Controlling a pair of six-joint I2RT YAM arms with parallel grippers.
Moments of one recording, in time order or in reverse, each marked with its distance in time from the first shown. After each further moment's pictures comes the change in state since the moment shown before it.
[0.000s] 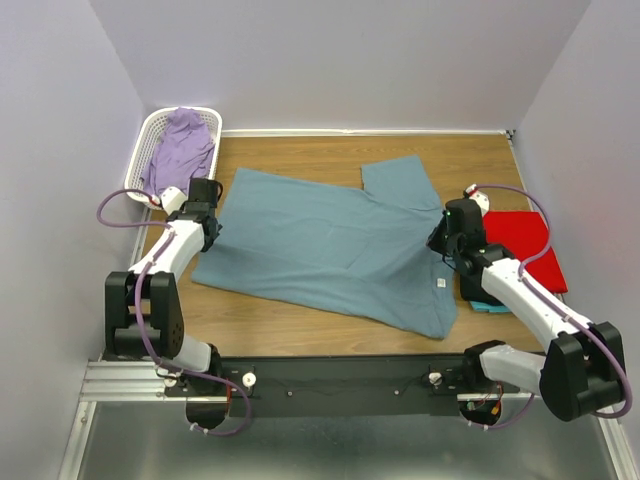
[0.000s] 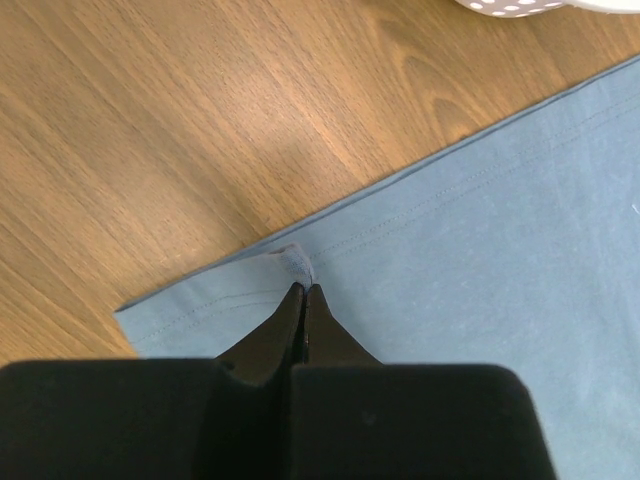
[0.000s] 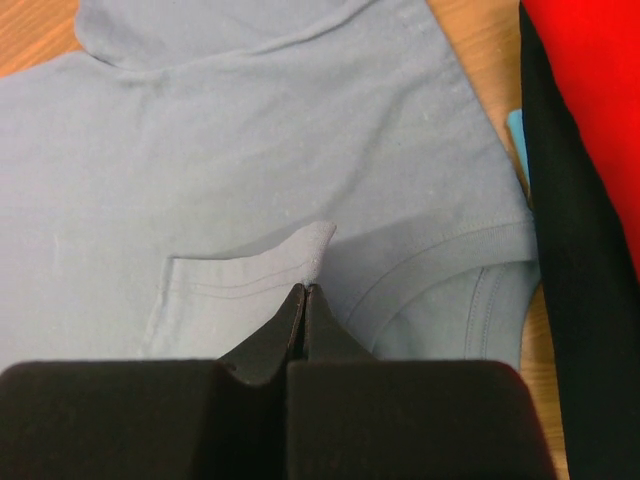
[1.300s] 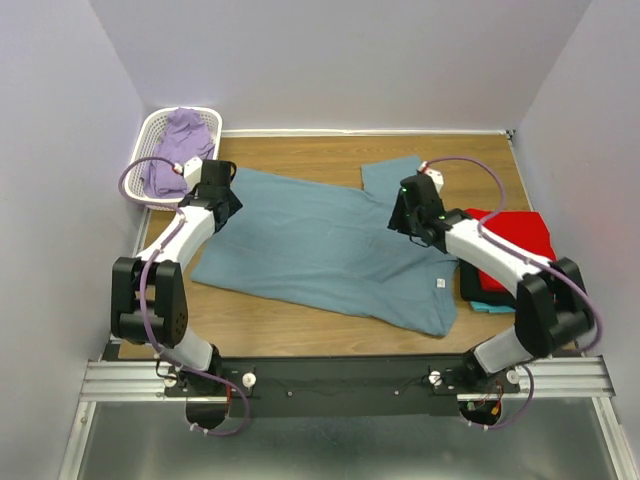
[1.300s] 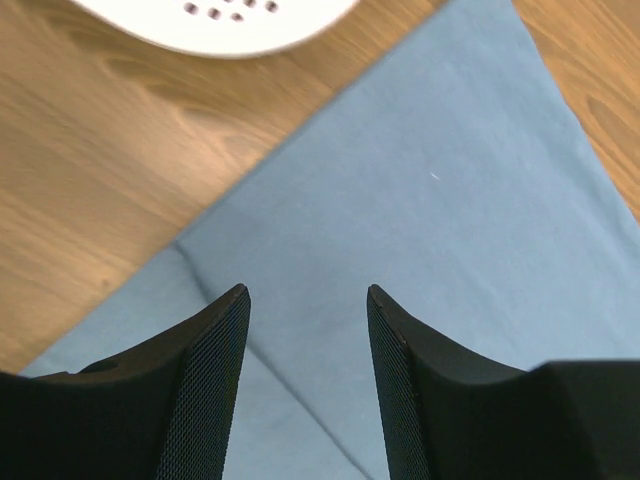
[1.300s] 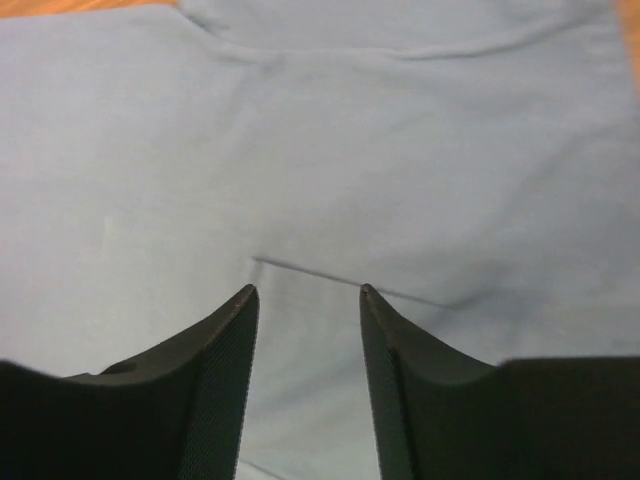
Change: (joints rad) left arm -0.074 0.079 0.134 0.141 0.101 0.163; right arm 0.162 0.309 0.280 -0.054 0.031 -0.021
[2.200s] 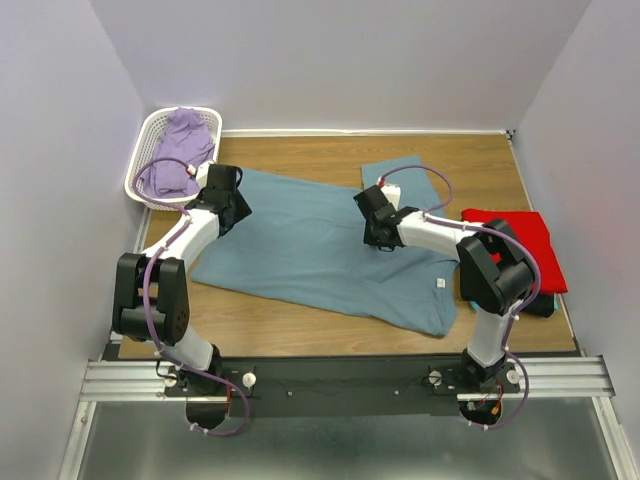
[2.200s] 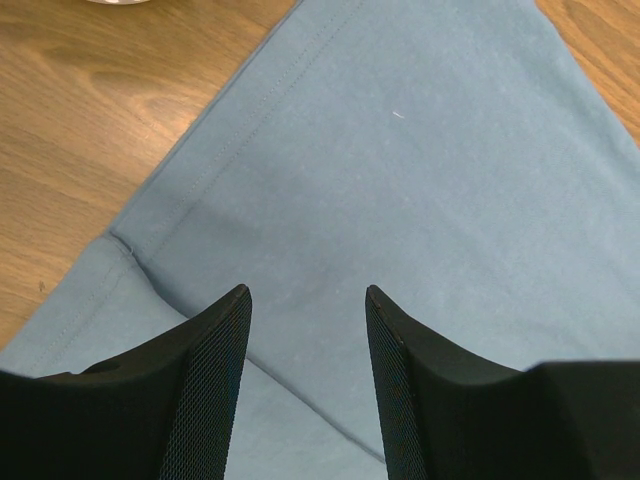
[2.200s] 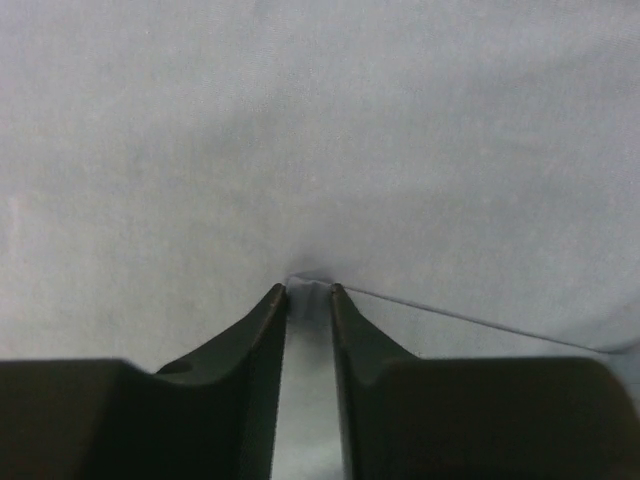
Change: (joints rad) left arm -0.040 0.027 -0.041 0.066 0.117 0.067; right arm 0.169 0.407 0.195 -0.026 0.102 0.047
